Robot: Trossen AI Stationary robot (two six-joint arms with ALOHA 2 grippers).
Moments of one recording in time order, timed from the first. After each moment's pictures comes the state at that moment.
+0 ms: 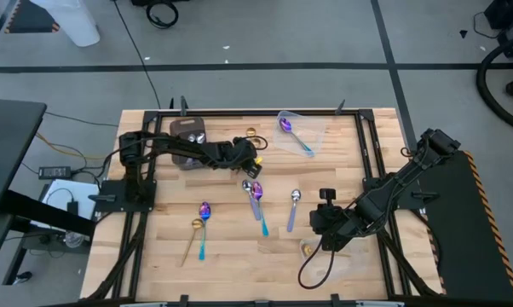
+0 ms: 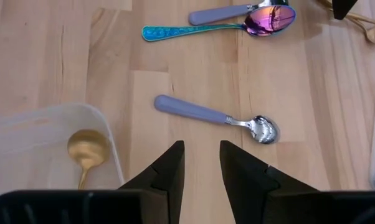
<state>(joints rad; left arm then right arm) 0.23 1.92 1.07 -0.14 -0.30 -0.61 0.66 1.42 1.02 -0.82 0.48 0.55</state>
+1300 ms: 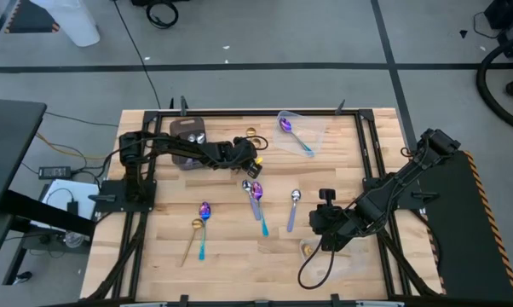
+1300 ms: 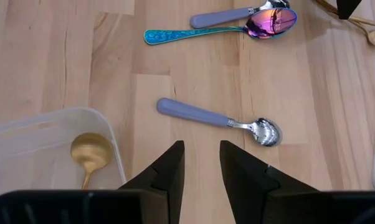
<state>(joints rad) 0.23 1.92 1.07 -0.13 -0.31 -0.59 0.66 1.42 1.02 -0.81 0.48 0.55</state>
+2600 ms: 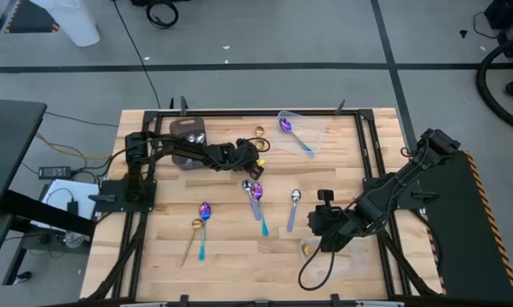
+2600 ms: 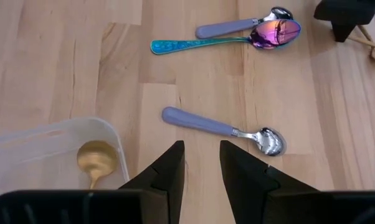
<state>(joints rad) 0.23 1.98 1.08 -0.06 -0.31 -0.56 0.66 1.42 1.02 -0.77 0.48 0.52</state>
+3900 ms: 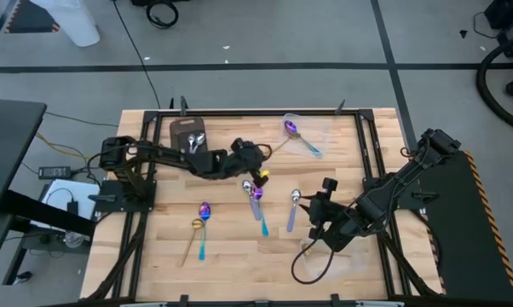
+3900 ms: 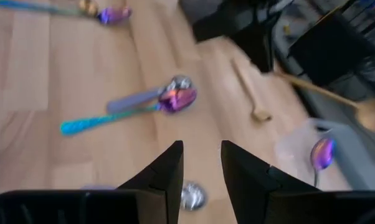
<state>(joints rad) 0.06 1.76 1.07 0.10 -0.45 -0.25 0.65 1.41 1.03 -0.73 0.91 0.57</state>
